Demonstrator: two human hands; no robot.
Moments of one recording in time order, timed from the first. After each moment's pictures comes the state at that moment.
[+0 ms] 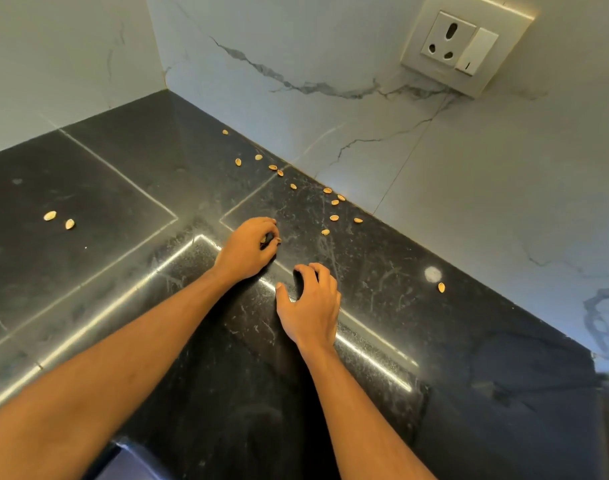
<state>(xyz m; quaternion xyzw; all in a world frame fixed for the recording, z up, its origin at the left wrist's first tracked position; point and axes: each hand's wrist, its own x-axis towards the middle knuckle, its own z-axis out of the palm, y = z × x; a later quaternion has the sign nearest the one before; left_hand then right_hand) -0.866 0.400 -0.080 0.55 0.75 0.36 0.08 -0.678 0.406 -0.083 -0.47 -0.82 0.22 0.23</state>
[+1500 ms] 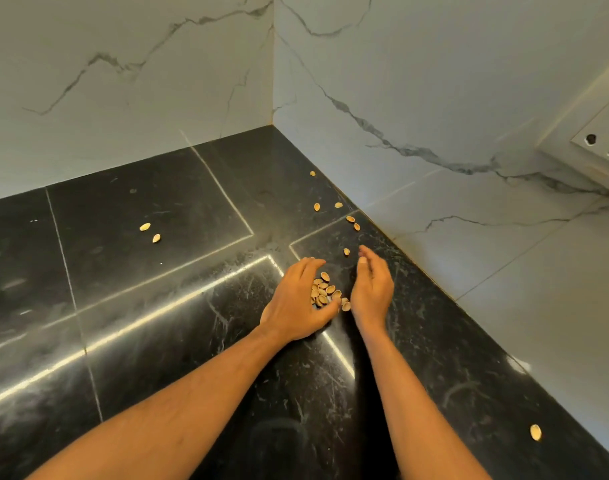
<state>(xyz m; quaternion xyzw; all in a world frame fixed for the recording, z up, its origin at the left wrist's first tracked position) -0.855 0.400 -0.073 0.40 0.83 0.39 0.04 -0.791 0.535 -0.074 -0.36 -0.75 0.45 0.33</state>
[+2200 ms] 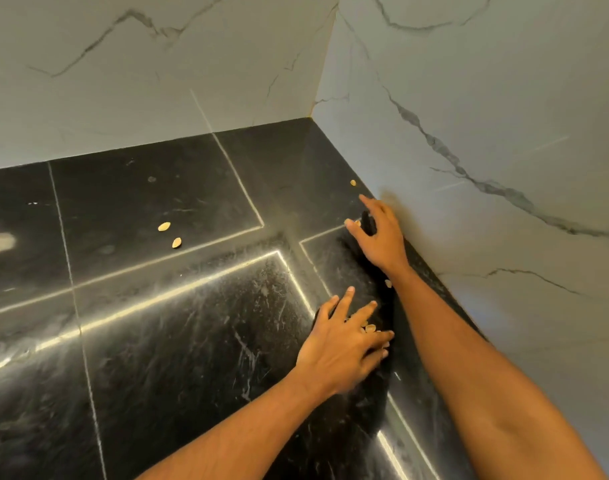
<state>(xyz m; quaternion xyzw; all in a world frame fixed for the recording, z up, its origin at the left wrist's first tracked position) -0.859 0.406 -0.088 0.52 0.83 0.20 0.01 -0.948 0.616 -0.074 -0.18 -0.92 0.30 0.15</state>
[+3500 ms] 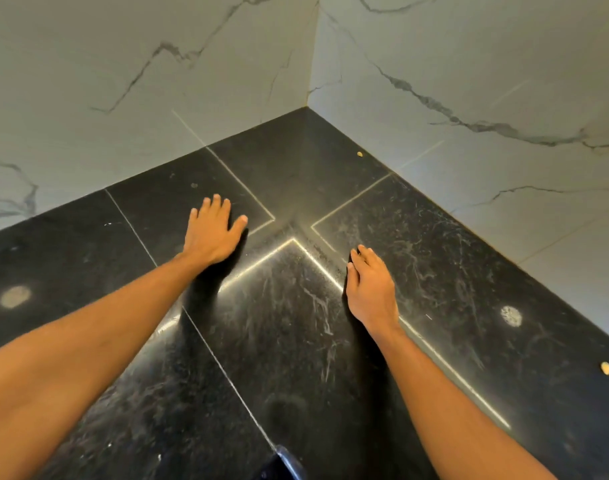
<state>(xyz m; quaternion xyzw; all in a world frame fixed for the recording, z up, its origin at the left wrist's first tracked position) -1.105 0.206 -0.077 0.31 0.94 0.15 0.06 -0.834 0.393 -0.086 -0.32 -0.91 0.19 0.17</state>
